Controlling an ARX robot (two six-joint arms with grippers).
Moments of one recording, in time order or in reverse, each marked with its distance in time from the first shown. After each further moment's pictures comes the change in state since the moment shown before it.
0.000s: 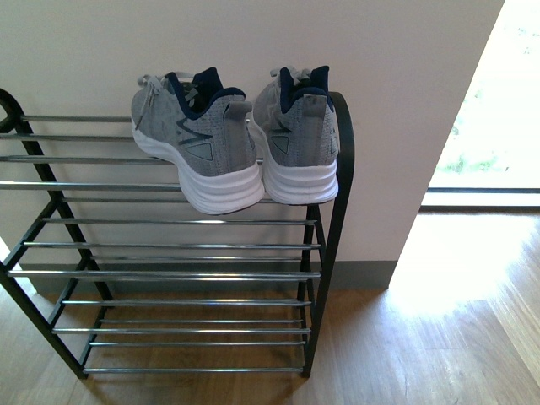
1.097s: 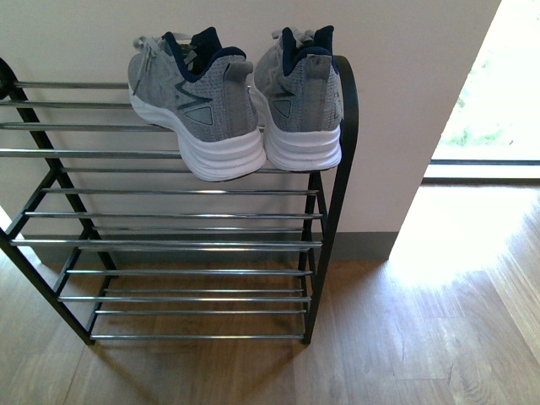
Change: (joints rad) left arm 0.037 -0.377 -0.069 -0.309 0.012 0.001; right arm 0.000 0.000 0.000 0.000 0.000 0.000
